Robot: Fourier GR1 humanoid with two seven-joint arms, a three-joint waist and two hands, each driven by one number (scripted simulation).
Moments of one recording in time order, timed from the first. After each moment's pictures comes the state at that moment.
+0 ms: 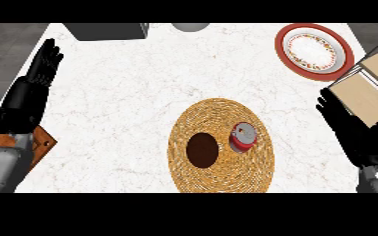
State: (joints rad) left arm -0.24 0.53 -0.10 -1.45 0.22 0.16 -0.15; right arm -0.04 -0.44 0.01 -1.38 -0.27 0.08 0.07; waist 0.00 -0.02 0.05
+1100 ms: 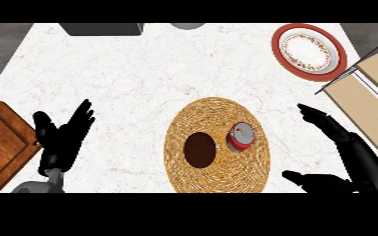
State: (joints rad) left arm -0.03 0.36 -0.13 -1.35 0.34 0.17 0.19; right arm 0.14 -0.47 0.15 -1.86 0.02 -0.05 0.12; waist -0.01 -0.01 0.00
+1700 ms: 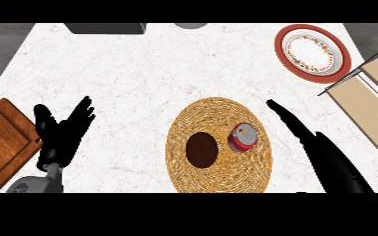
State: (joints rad) left arm -0.06 0.36 -0.12 -1.35 0.34 0.14 0.24; right arm -0.07 -0.45 0.40 -2.17 0.20 0.00 0.81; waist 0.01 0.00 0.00
